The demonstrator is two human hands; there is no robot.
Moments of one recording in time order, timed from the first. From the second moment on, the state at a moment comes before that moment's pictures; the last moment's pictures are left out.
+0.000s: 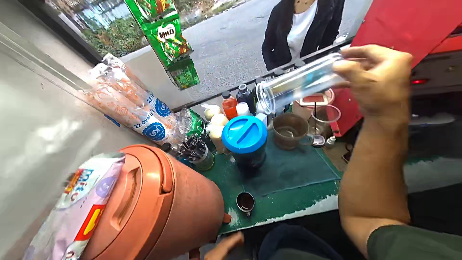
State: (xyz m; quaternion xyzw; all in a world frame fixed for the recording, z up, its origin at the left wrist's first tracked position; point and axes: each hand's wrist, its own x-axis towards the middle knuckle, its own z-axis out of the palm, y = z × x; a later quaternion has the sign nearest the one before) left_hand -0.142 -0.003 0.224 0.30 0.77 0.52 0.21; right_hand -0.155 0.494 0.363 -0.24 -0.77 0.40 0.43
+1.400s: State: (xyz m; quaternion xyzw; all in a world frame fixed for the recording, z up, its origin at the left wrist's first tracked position) left_hand -0.207 0.271 0.145 0.52 0.82 0.25 0.04; right_hand -0.345 0.543 0.220 -0.06 -0.99 0.10 0.06
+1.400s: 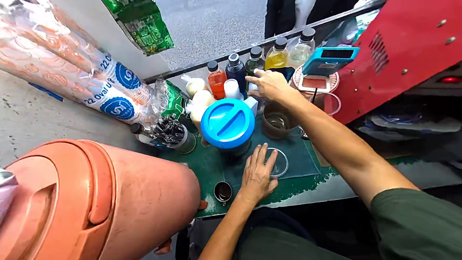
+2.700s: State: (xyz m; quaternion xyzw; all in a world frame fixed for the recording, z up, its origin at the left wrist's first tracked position) left_hand -0.167 0.097 0.235 0.05 0.83 0.55 0.07; right_hand -0.315 0.412 0.296 0.13 -0.77 0.58 0.21
